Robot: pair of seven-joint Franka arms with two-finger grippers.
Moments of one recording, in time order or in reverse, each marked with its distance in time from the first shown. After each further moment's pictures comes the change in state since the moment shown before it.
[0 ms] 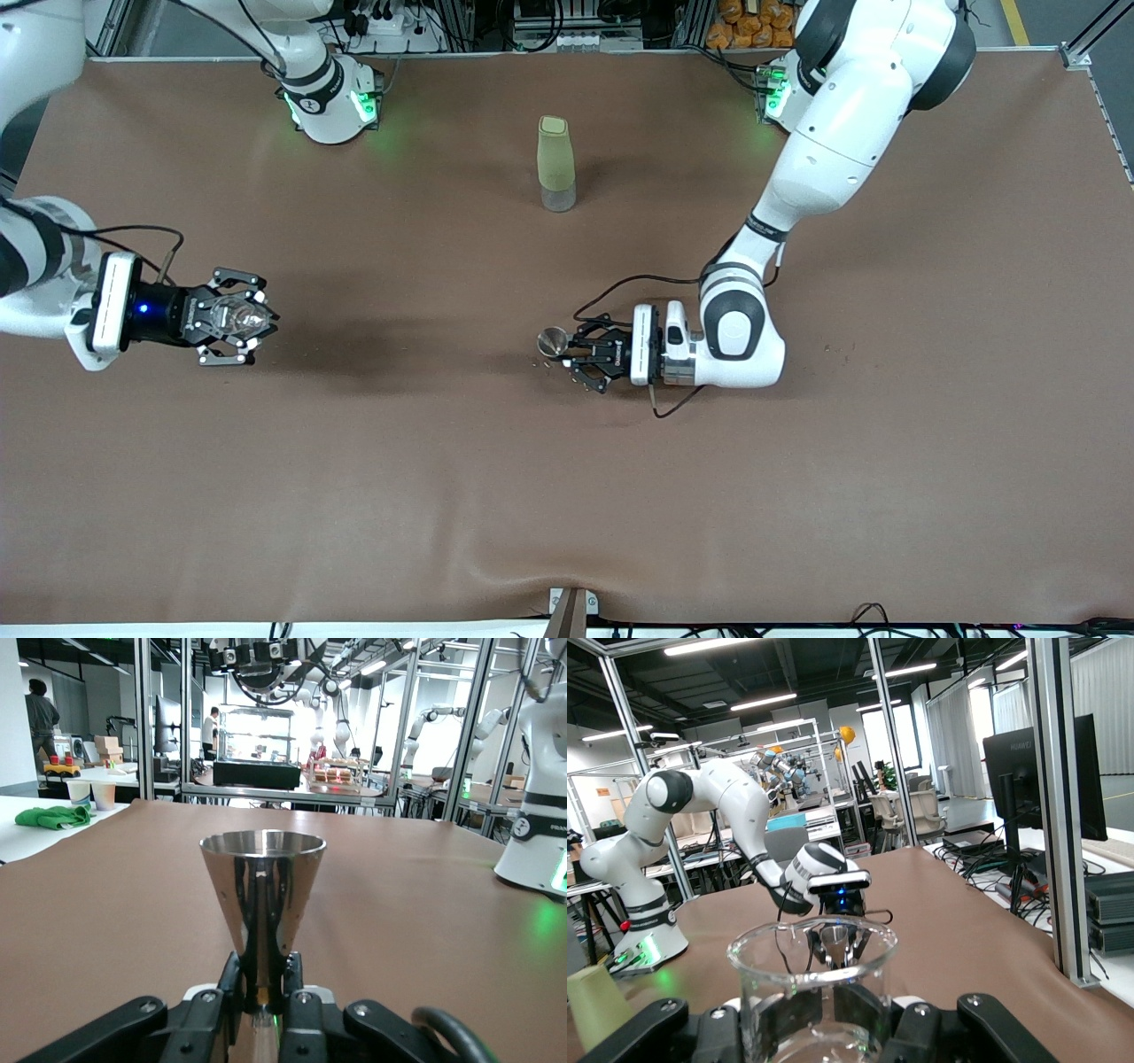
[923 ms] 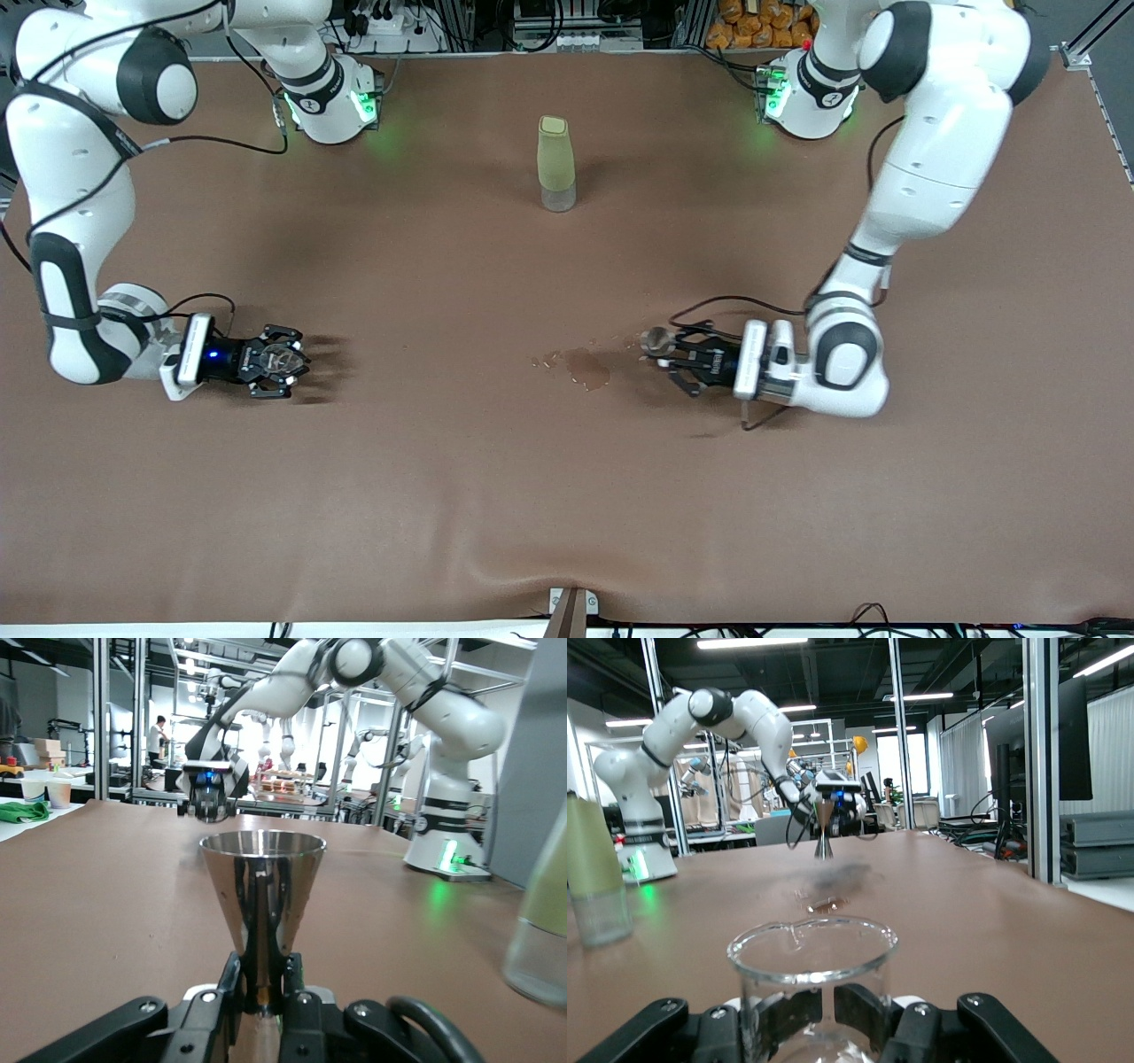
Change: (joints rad) left arm 0.243 -0.001 -0.003 -0.059 0.253 -0.271 -0.009; right arm -0.237 0.533 0.110 0.255 -0.062 -0.104 -0.404
